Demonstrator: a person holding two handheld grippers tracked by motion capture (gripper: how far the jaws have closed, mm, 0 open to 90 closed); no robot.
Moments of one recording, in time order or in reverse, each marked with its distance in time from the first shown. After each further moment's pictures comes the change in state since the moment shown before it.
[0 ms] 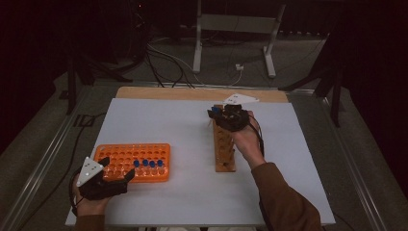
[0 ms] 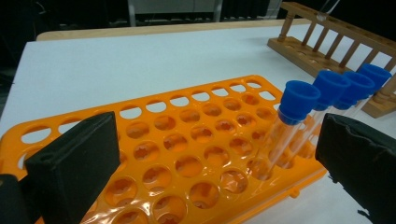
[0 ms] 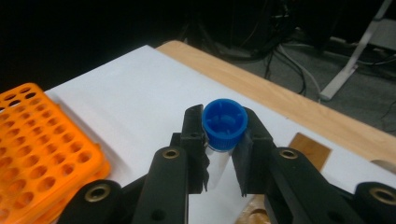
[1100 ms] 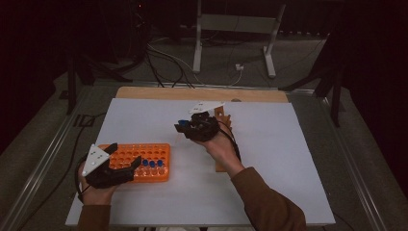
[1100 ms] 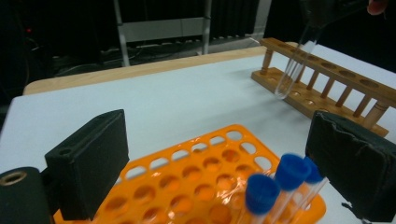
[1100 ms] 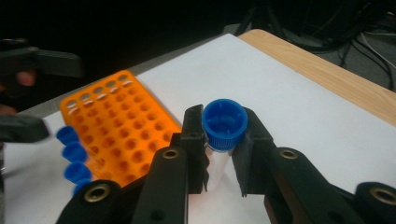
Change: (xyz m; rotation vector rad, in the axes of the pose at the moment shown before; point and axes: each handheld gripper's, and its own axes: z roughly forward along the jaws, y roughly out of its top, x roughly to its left) left arm -0.018 0.041 0.017 -0.069 -0.040 0.080; right arm 0.079 0.020 0.028 0.076 0.231 -0.051
